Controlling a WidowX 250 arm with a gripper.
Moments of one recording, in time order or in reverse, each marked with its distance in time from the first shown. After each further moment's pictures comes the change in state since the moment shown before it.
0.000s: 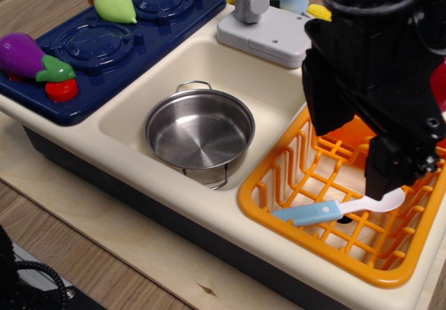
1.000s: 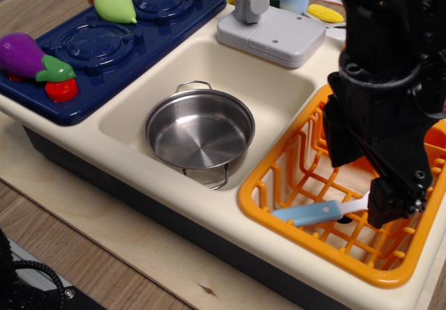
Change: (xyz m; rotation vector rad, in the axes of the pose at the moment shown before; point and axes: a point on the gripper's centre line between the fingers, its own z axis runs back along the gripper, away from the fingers) arm 0.011 0.012 -0.058 -0.008 0.002 -0.102
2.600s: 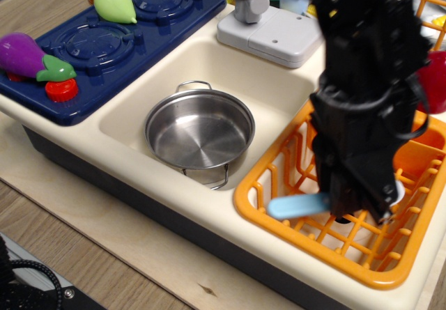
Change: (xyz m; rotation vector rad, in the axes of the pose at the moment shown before) arm -0.009 0.005 -0.007 0.004 0.076 -0.009
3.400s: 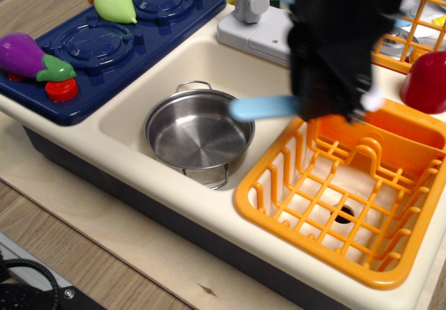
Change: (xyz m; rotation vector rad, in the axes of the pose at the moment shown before) arm -0.017 0.048 0.064 0.130 -0.014 -0.036
